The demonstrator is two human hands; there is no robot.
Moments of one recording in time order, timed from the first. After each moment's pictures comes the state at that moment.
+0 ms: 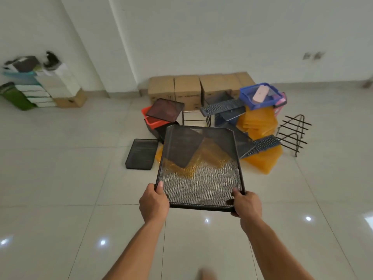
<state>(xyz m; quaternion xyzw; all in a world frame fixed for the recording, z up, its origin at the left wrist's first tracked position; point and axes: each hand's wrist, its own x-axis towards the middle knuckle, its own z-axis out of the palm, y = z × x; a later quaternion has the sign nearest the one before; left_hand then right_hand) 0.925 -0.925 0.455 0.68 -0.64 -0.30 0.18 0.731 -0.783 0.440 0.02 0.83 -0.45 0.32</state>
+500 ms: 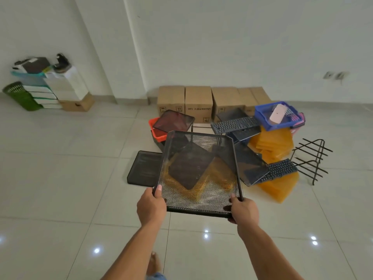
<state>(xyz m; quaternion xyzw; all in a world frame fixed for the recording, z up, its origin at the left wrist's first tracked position) 0.882 -1.077 0.444 0.70 -0.62 -0.30 0.20 0.685 -0.947 0.439 0.00 0.84 -0.43 0.33</state>
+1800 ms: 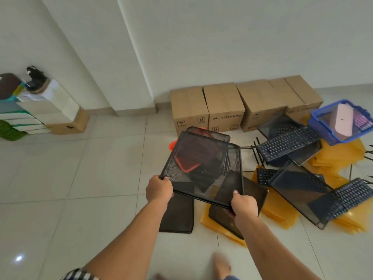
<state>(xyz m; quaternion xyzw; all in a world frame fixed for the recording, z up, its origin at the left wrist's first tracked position) 0.826 -1.652 0.420 0.70 -0.55 -0.43 0.11 0.670 -1.483 0.392 0.21 0.78 -0.44 0.38</state>
